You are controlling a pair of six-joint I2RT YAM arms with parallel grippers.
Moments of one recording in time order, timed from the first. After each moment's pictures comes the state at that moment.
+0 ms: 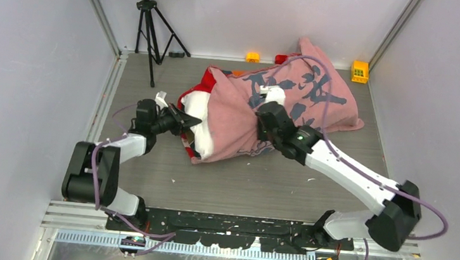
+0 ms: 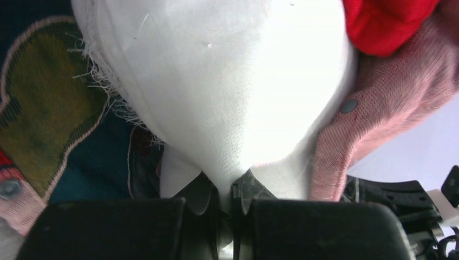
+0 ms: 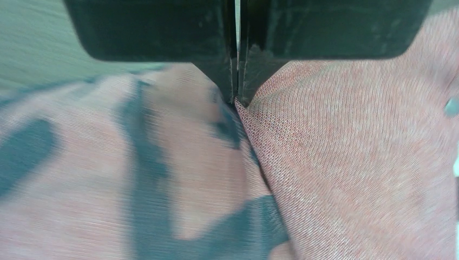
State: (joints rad) left arm -0.09 1.49 0.54 0.53 0.66 -1.16; right arm 0.83 1.38 1.16 -0.47 0.39 0.39
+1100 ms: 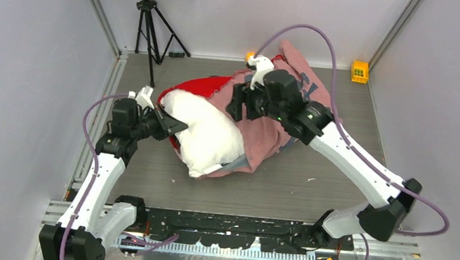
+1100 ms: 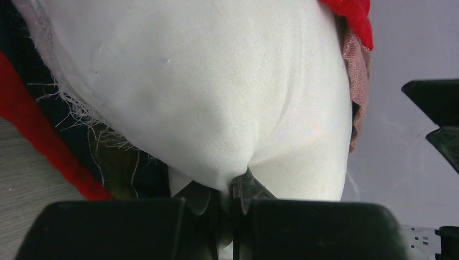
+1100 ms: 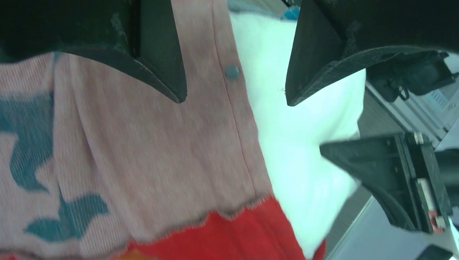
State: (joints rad) left arm -0.05 0.89 0.72 -0.32 0.58 -0.76; right arm 0.77 1.36 1.47 -0.56 0.01 0.30
